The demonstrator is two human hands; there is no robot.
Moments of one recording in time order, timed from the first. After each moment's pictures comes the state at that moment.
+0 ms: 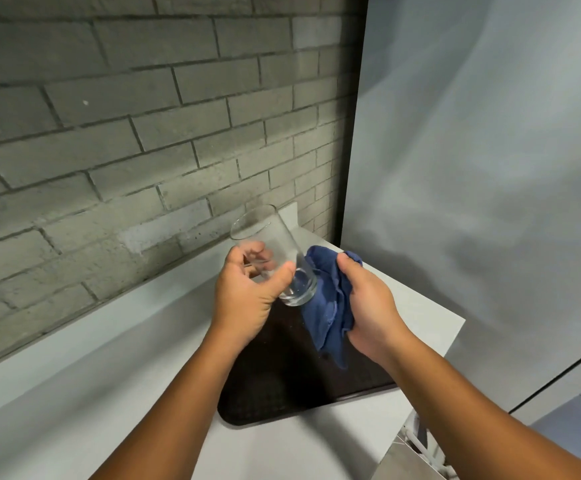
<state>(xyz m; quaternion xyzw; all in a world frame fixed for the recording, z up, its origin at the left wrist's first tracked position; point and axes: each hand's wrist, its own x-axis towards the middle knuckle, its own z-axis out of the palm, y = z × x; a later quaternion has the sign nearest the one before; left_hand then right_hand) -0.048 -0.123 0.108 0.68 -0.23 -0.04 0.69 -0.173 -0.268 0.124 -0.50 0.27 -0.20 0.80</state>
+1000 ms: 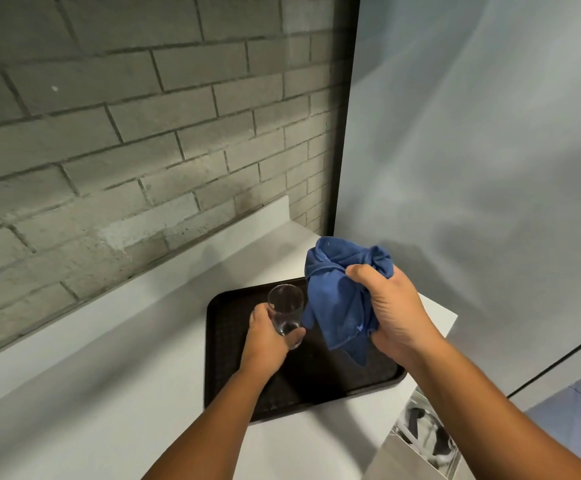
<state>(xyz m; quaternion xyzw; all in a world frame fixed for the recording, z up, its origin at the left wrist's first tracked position) -0.046 -0.162 -0.035 0.86 -0.16 -0.18 0.45 -0.197 -0.305 0.116 -0.54 0.23 -0.25 0.77</state>
